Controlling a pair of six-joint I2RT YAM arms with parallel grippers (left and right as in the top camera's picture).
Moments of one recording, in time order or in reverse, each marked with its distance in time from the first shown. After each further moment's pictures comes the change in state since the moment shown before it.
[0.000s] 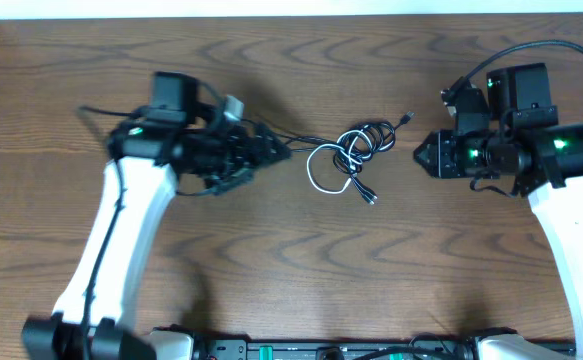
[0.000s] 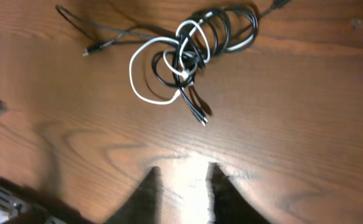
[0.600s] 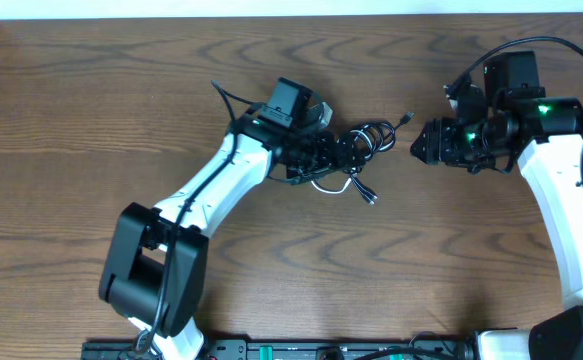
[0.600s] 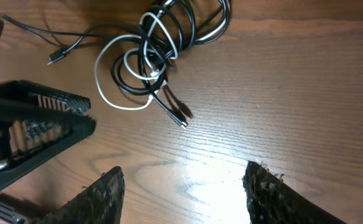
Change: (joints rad) left arm -0.320 0.342 0.000 0.460 -0.093 -0.163; right arm -0.074 0.163 0.002 0.024 -0.014 0.018
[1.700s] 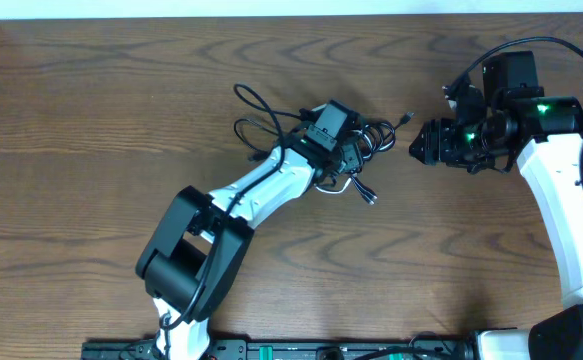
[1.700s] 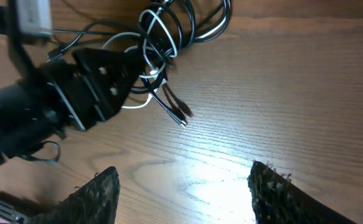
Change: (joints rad) left arm -0.169 0.133 0.000 0.207 -0.559 -0.270; right arm 0.000 0.003 0.000 -0.005 -0.001 -0.004
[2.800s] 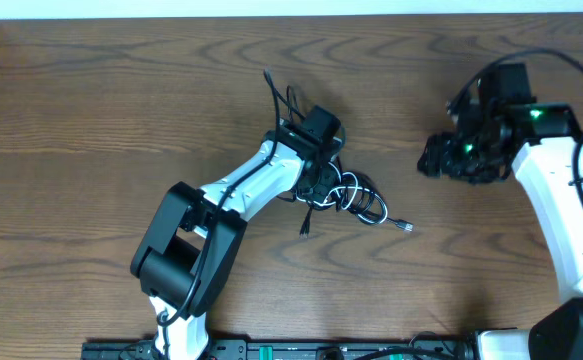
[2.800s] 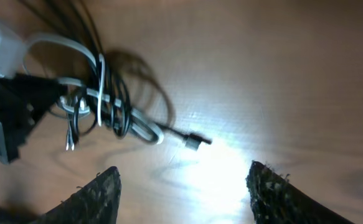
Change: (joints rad) left arm 0.063 -0.004 0.000 -0.342 0.053 0.818; right arm 0.000 0.000 -0.088 -0.020 0.096 0.013
